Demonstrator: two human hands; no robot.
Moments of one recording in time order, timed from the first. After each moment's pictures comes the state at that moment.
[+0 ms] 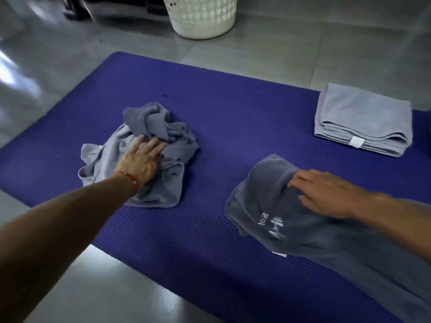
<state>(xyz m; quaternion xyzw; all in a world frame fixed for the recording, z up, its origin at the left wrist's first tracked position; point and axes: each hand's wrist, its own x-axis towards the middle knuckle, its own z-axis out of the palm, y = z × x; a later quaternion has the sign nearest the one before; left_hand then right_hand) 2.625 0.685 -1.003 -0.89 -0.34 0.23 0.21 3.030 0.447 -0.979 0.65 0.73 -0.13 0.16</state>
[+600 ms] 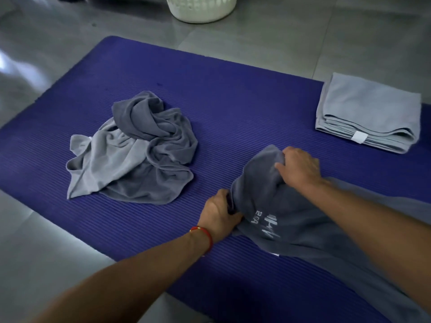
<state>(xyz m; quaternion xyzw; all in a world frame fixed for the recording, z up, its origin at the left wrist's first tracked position) 2.771 0.501 -1.036 -0.73 -0.54 -0.04 -0.41 3.010 0.517 -1.030 0.86 0.48 -0.14 -0.04</state>
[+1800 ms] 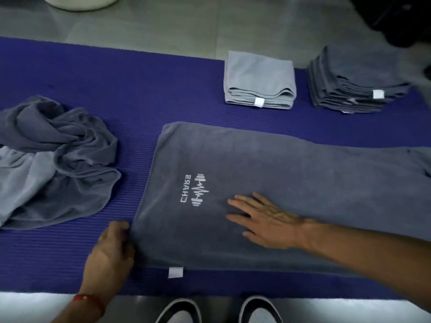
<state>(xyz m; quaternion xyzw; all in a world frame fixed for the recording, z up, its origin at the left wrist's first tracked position) 2.646 0.460 -1.043 -0.79 -0.55 -0.02 -0.26 2.988 0.278 -1.041 0.64 0.74 -0.17 0.14</state>
